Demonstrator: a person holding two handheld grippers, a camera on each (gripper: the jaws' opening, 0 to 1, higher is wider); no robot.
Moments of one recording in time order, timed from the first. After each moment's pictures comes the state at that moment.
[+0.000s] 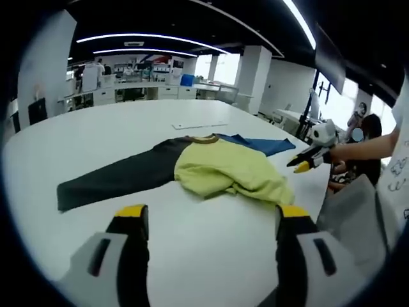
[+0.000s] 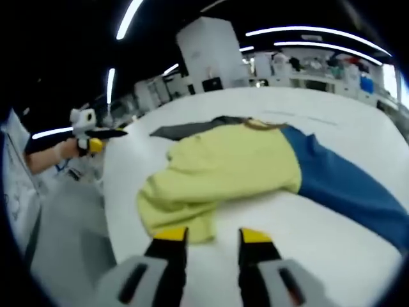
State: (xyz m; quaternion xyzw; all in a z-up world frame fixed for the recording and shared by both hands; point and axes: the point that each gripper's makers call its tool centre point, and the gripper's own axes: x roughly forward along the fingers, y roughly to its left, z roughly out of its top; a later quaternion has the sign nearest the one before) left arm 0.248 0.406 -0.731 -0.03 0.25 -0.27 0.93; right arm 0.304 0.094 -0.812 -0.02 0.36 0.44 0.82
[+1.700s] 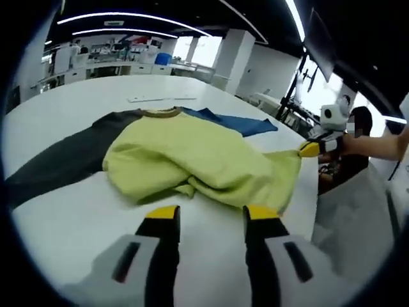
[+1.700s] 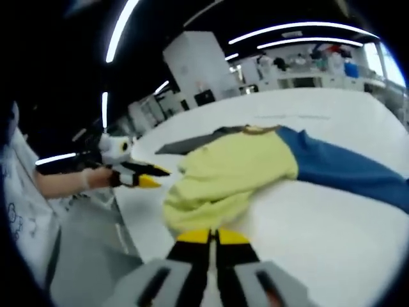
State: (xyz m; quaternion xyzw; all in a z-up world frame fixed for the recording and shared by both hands) left arm 0.291 0.290 -0.809 -0.04 0.31 -0.36 0.88; right arm 0.258 0.085 -0.775 0.06 0.34 0.42 0.84
